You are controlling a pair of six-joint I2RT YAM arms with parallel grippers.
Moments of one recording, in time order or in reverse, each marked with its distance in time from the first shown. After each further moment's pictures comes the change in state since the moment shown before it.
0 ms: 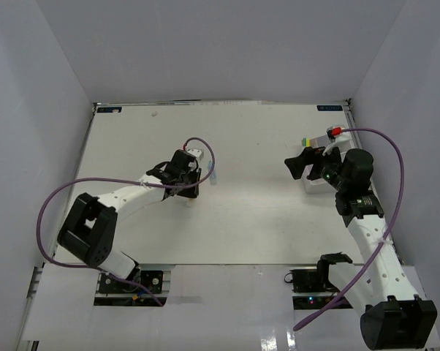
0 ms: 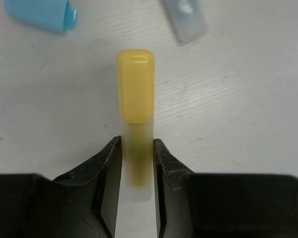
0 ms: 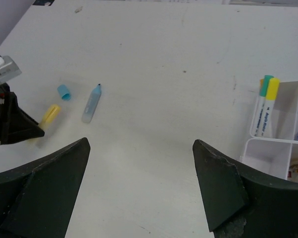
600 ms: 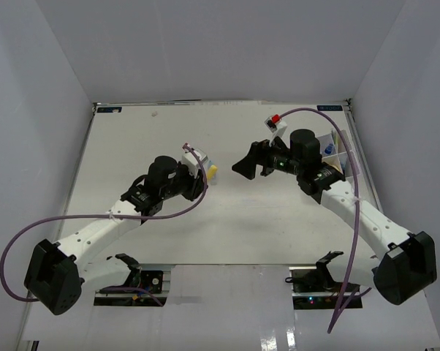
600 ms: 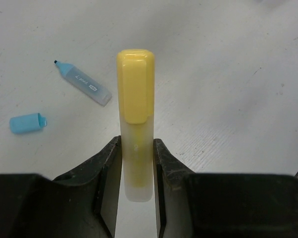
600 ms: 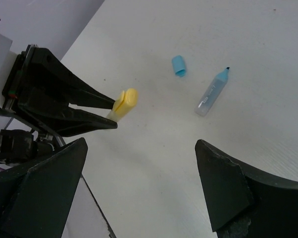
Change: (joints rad) left arm -0.042 -0.425 -0.171 0.262 0.293 0.291; right arm 0.437 0.337 0.206 0.054 -0.071 0.187
